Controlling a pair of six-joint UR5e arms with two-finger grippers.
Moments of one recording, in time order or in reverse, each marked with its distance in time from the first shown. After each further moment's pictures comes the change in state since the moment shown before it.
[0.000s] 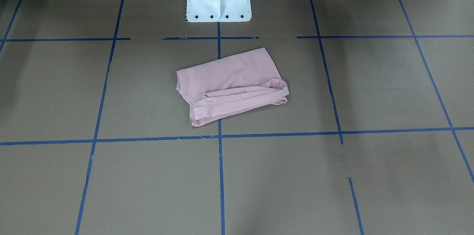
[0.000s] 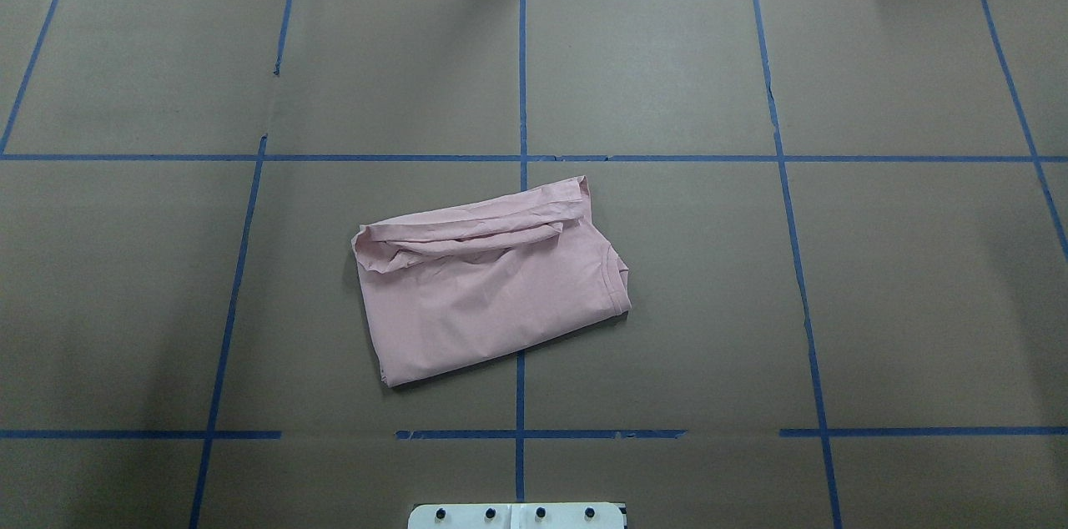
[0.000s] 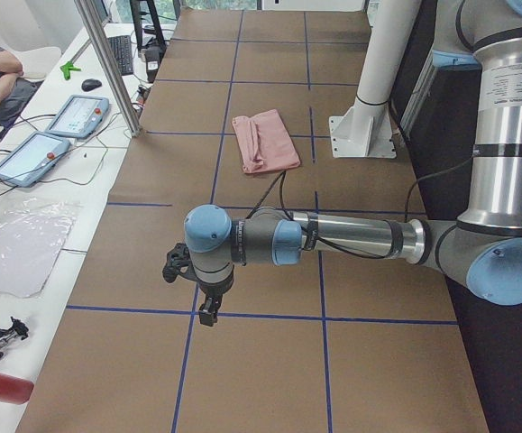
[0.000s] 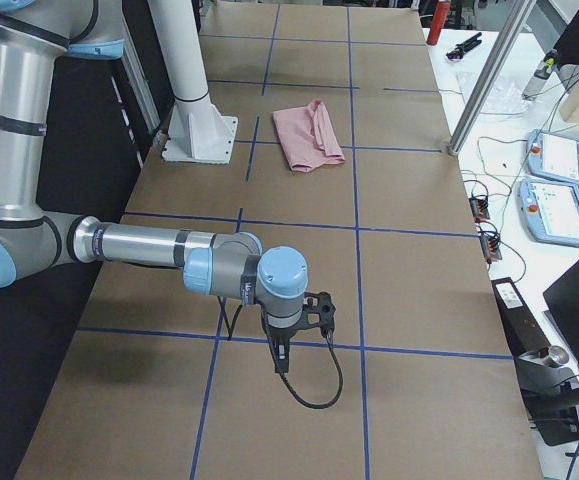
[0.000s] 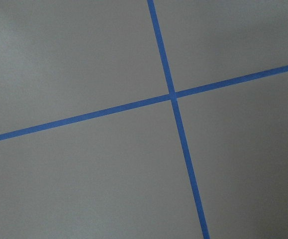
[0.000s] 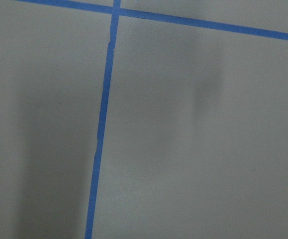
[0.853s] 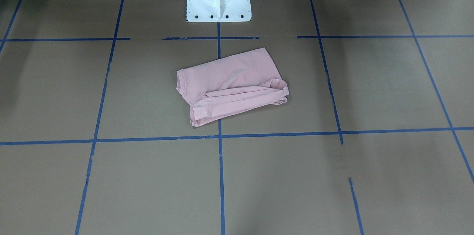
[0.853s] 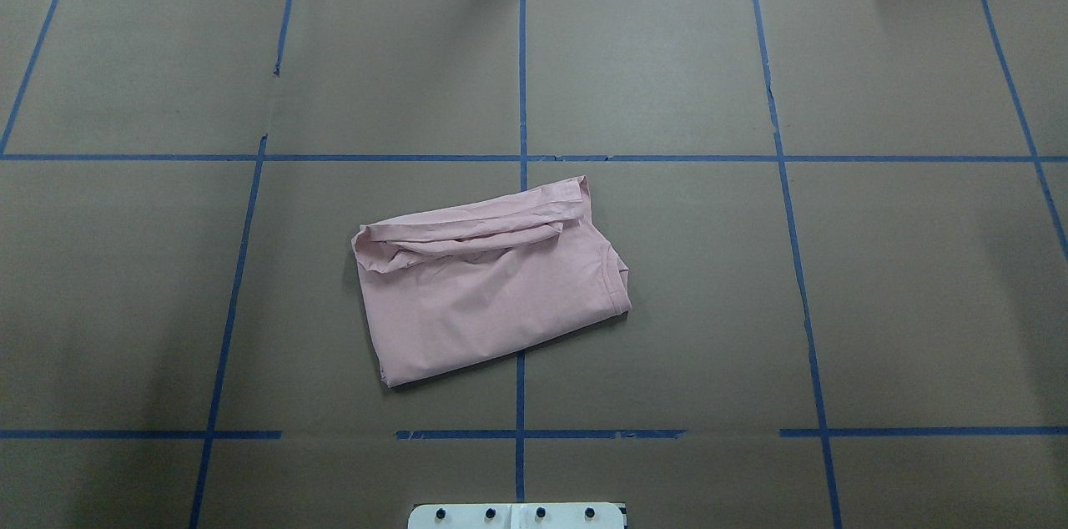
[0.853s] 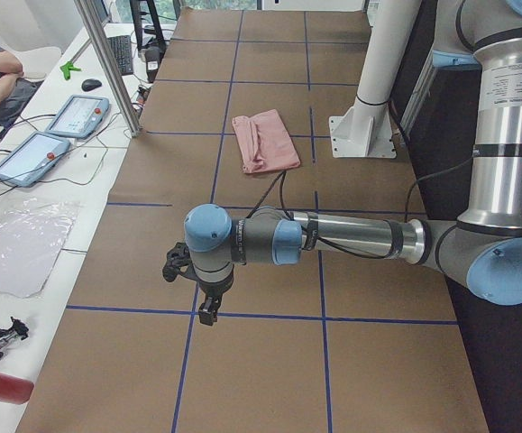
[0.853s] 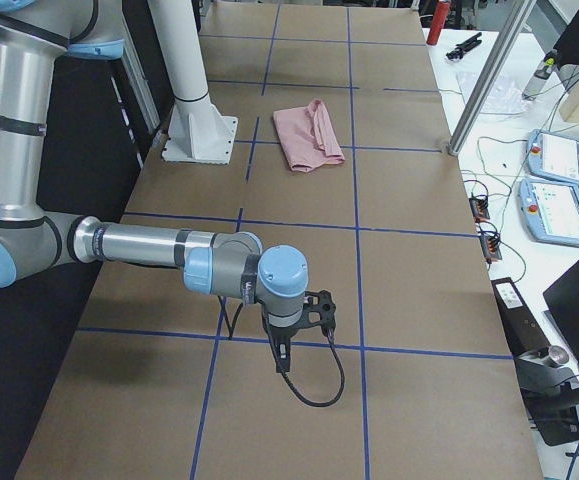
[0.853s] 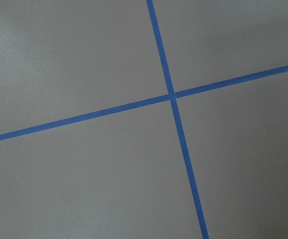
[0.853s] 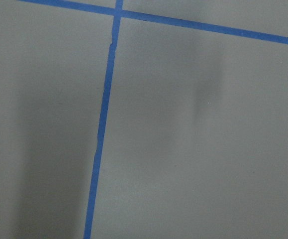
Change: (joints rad) left arm 0.000 0.000 -0.004 -0.001 -0.002 0.000; right arm 0.000 0.001 0.002 0.004 -0.002 -0.005
